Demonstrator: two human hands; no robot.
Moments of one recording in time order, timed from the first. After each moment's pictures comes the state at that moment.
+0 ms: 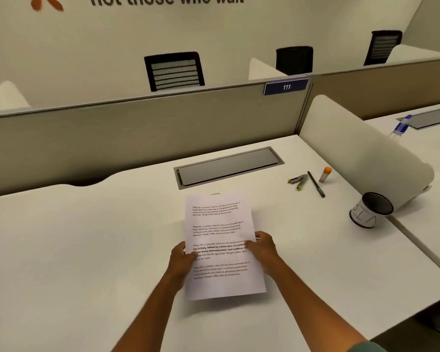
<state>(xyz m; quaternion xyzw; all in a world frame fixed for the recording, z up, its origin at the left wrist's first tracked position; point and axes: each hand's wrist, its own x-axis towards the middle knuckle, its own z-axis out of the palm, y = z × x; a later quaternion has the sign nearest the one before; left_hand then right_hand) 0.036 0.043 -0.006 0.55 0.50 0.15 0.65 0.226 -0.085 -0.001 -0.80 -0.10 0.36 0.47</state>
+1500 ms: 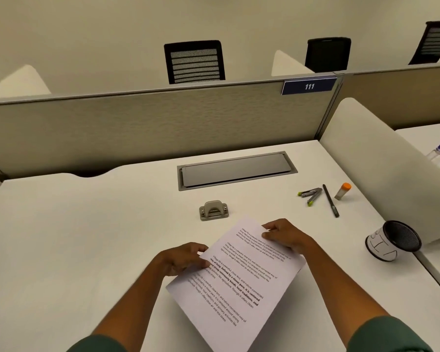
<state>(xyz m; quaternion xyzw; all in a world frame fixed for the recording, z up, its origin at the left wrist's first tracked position) 0.095 0.080 0.017 0.53 0.36 -0.16 0.75 0.384 -0.061 0.013 -0.79 -0.28 0.47 0.29</state>
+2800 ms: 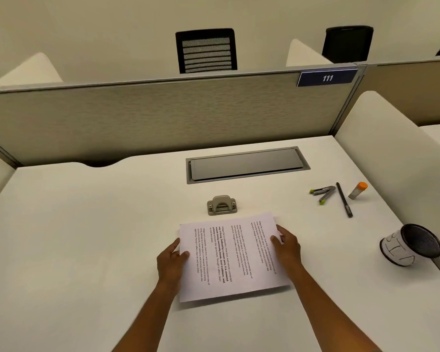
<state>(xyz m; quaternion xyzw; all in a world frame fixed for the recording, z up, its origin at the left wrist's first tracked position) 0.064 0.045 -0.034 0.44 0.62 0.29 0.59 0.329 -0.075 -0.032 -0.84 -0.20 0.29 0.42</state>
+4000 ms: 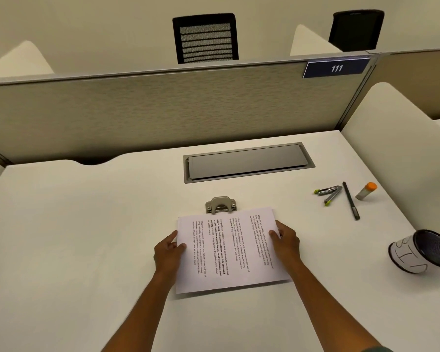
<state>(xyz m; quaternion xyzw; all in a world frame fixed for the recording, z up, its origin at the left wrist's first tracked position) 0.084 0.080 -0.031 0.46 0.64 0.26 0.56 0.348 -0.043 -0.044 -0.86 -0.21 0.27 0.39</state>
